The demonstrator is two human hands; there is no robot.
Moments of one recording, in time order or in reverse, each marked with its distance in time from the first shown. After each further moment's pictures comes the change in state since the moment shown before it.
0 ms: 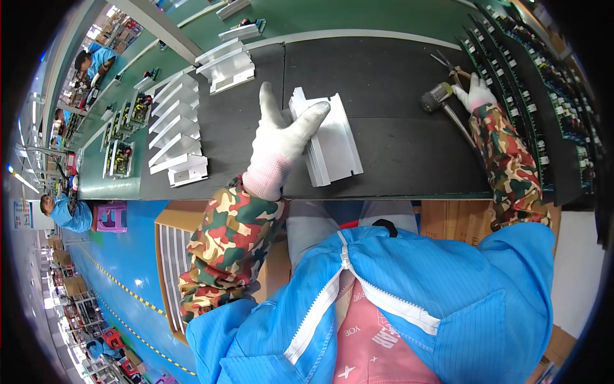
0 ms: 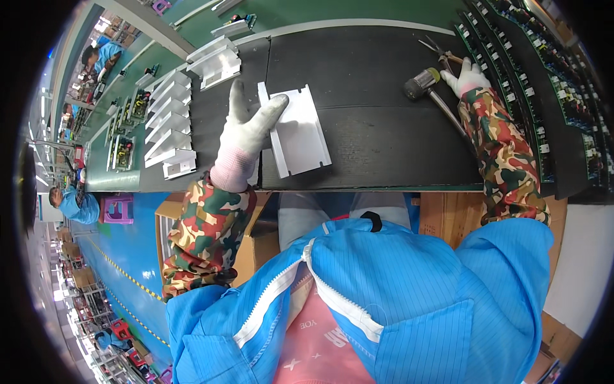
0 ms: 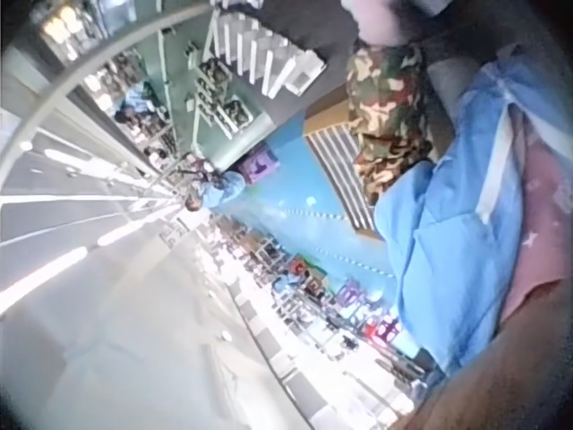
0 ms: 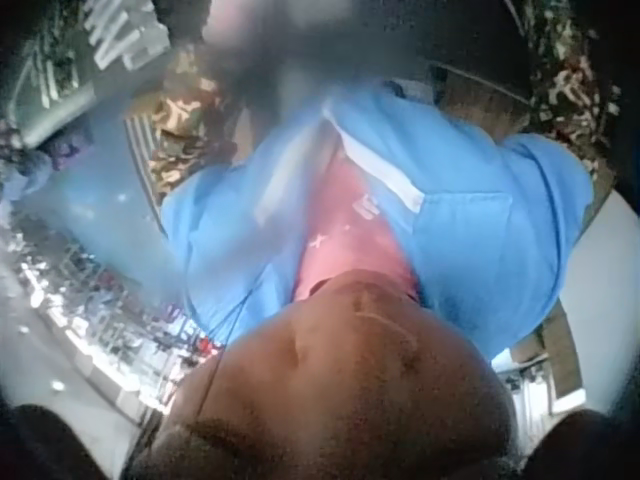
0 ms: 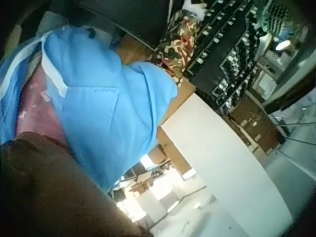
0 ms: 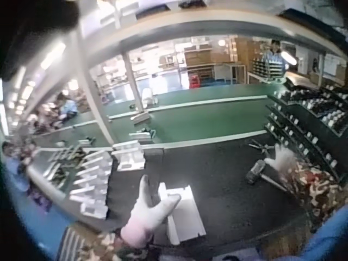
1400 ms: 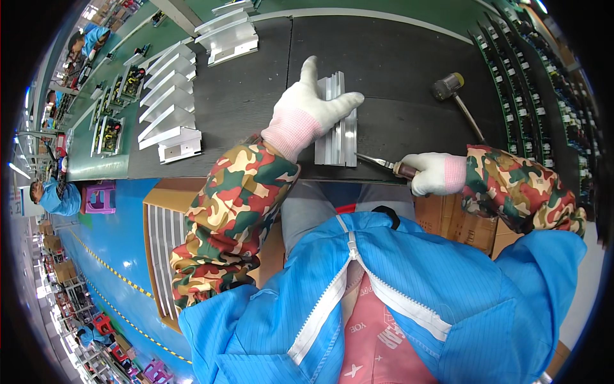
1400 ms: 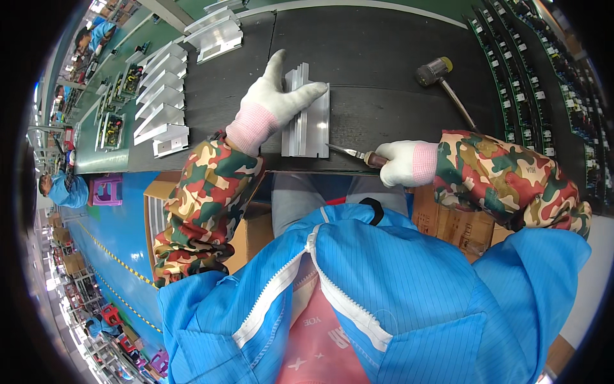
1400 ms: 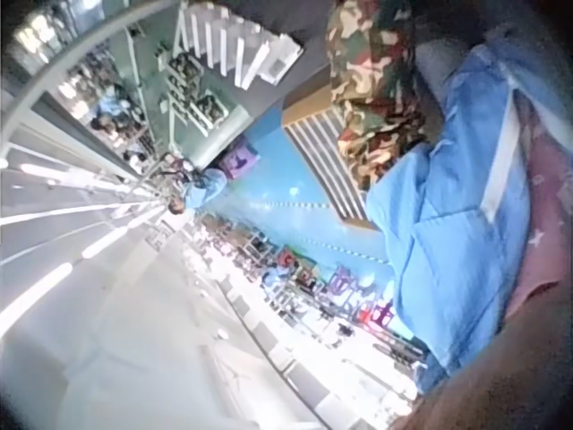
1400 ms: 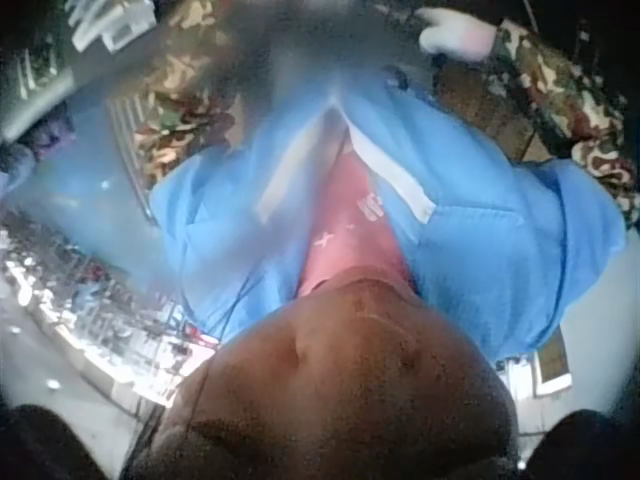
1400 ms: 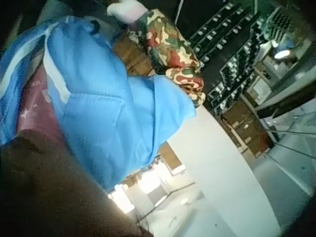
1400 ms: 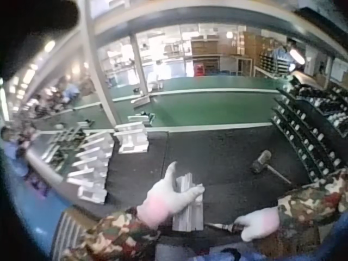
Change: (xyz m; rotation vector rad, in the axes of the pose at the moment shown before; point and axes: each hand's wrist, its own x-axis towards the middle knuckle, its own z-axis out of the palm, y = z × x) left_hand 0.023 -0.013 0.011 0.777 -0.184 0.069; right_hand -0.228 -0.136 -0.162 0.253 -1.229 -0.455
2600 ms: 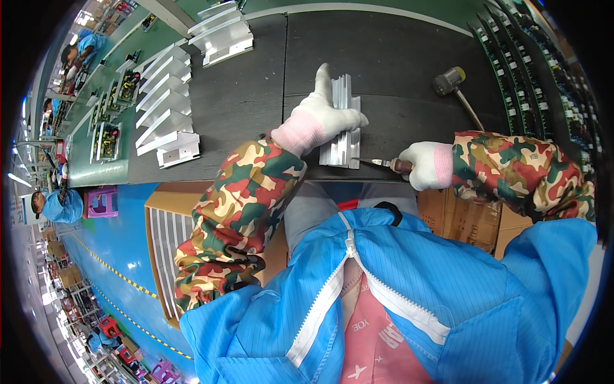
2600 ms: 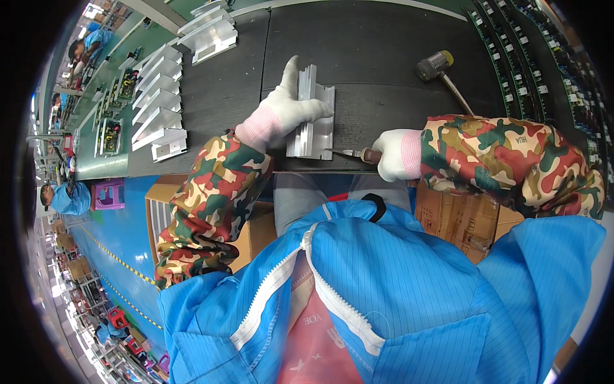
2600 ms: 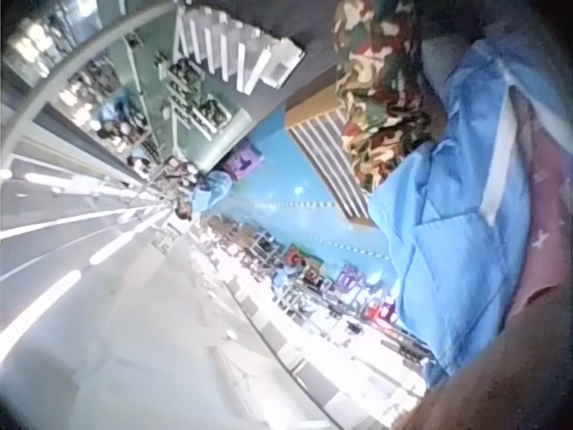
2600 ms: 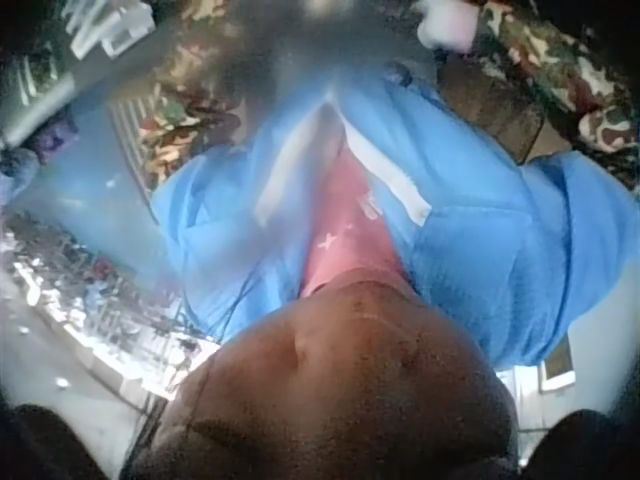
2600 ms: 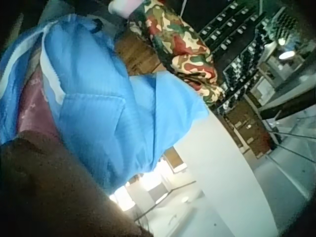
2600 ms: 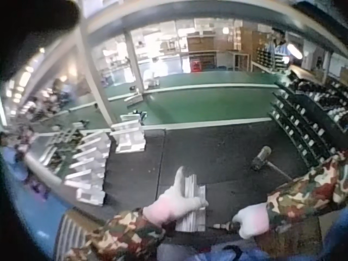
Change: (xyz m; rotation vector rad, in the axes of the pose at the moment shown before) left_hand 0.007 0.006 0.021 -0.165 -0.315 0.032; right_hand 0.007 -0.007 0.004 -0.195 0.061 0.146
